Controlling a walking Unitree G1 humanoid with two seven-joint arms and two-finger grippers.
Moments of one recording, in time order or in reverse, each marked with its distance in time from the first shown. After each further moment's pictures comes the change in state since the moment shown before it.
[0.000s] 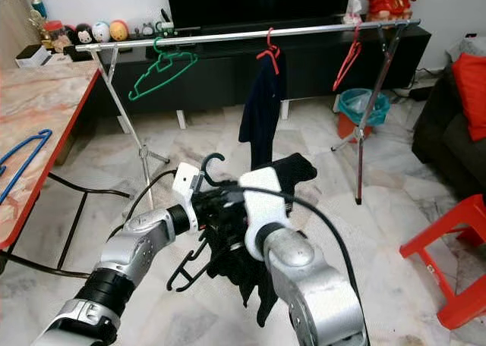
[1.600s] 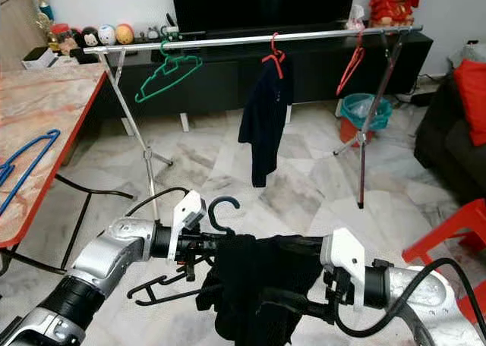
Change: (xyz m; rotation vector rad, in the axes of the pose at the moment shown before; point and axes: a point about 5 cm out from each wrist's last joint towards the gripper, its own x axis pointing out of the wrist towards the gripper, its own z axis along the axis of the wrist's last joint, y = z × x) left arm -0.035 -0.024 -0.013 0.165 0.307 -0.532; right arm -0.049 -0.100 -0.079 -0.243 -0.221 0.741
